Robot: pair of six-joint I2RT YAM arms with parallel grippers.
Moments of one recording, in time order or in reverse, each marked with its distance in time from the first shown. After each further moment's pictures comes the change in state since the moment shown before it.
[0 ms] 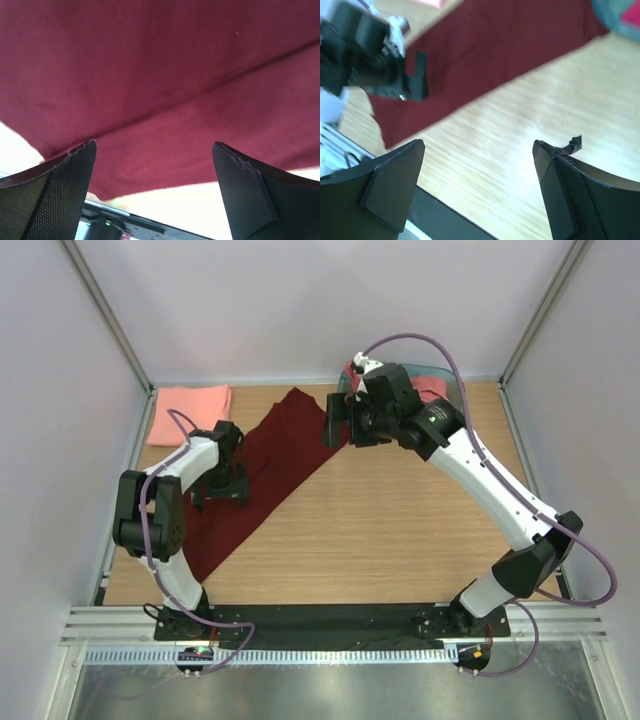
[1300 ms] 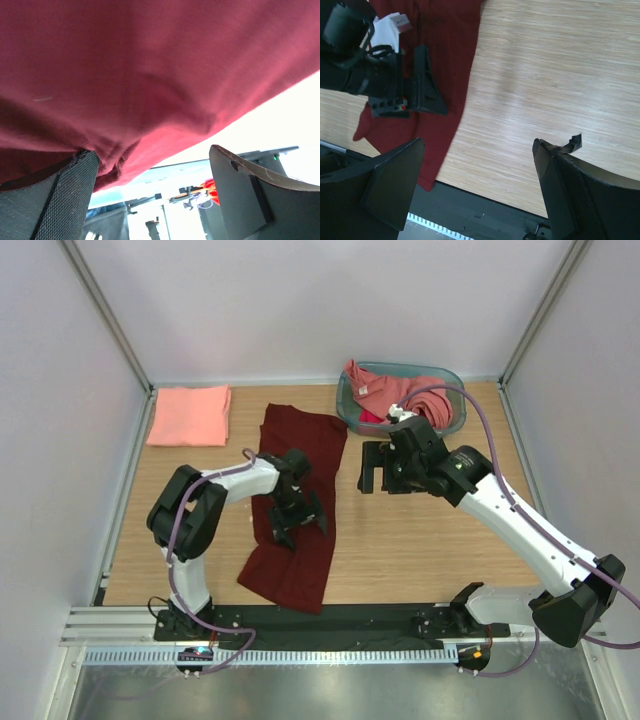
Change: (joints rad) left arm -0.388 0.134 -0.044 0.137 0.623 -0.512; right arm -0.016 -0.329 -0.505 -0.065 0.112 0.085
